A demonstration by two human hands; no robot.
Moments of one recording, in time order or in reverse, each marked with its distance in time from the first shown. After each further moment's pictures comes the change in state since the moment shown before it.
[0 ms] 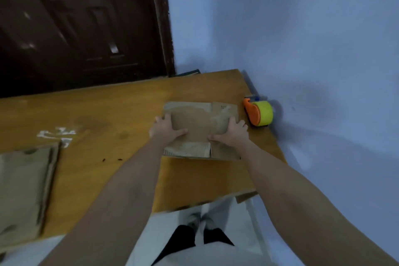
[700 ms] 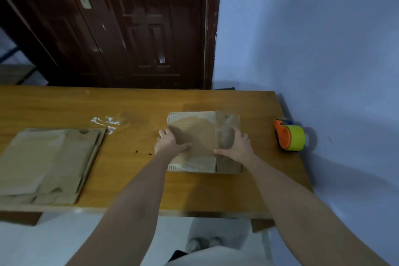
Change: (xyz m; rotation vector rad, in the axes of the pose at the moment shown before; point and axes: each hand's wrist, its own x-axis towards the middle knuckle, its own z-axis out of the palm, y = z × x) left_hand -0.055 -0.059 -0.001 -0.256 0.166 -0.272; right_hand -0.011 -0.039 0.025 0.154 -0.073 -0.335
